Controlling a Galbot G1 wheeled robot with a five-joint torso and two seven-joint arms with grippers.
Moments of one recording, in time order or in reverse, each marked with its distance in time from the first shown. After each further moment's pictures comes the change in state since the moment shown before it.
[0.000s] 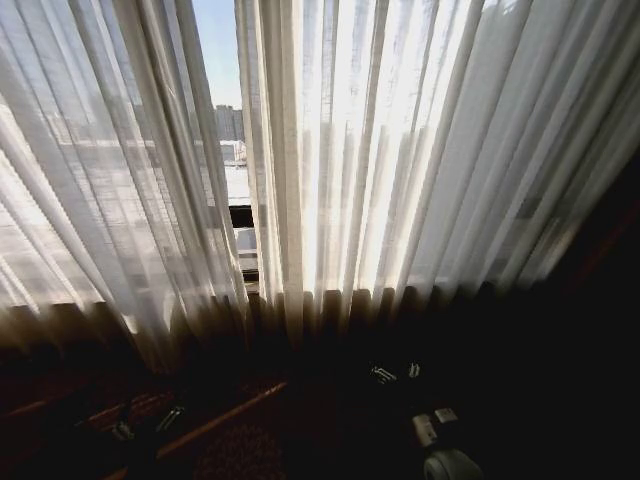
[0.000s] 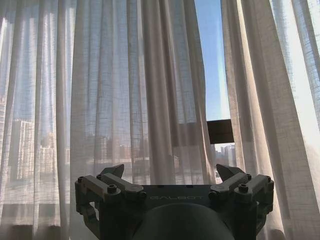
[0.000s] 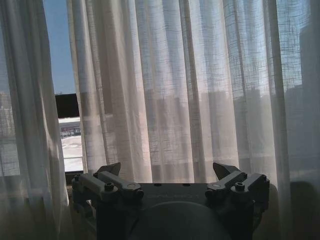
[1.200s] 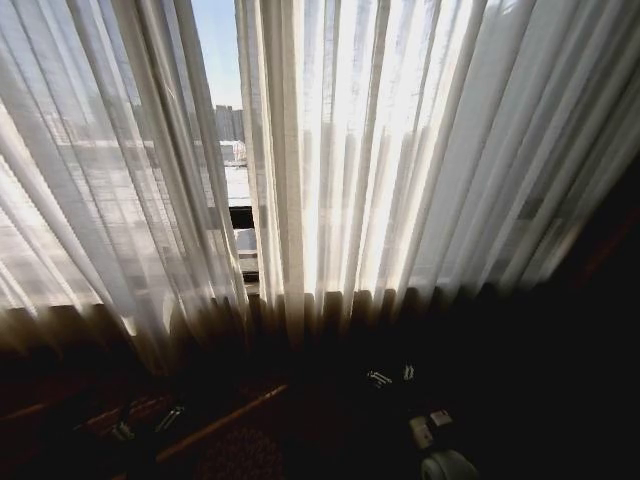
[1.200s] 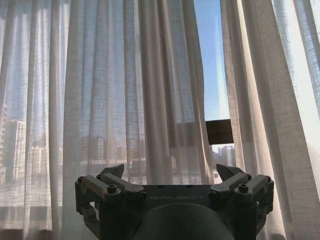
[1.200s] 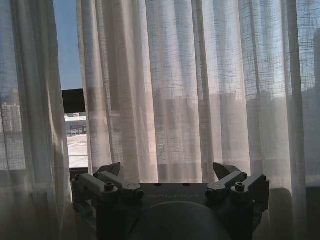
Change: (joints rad) left arm 0.000 0.000 0.000 0.000 0.000 0.000 0.000; right arm 0.023 -0.002 0.002 -0.077 -0.015 0.054 -0.074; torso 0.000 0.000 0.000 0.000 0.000
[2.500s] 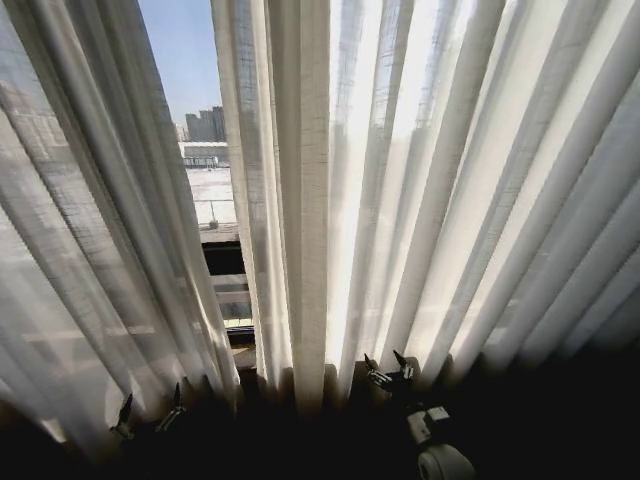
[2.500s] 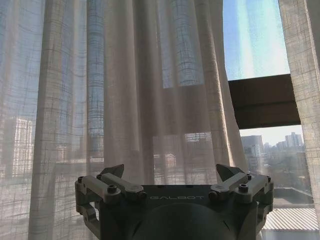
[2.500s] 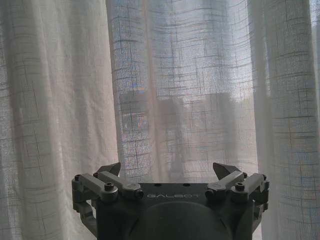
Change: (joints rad) left arm 0.000 0.000 0.000 0.000 0.000 0.000 0.000; right arm 0.052 -0.011 -0.016 -0.071 0.021 0.036 0.020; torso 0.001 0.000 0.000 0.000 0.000
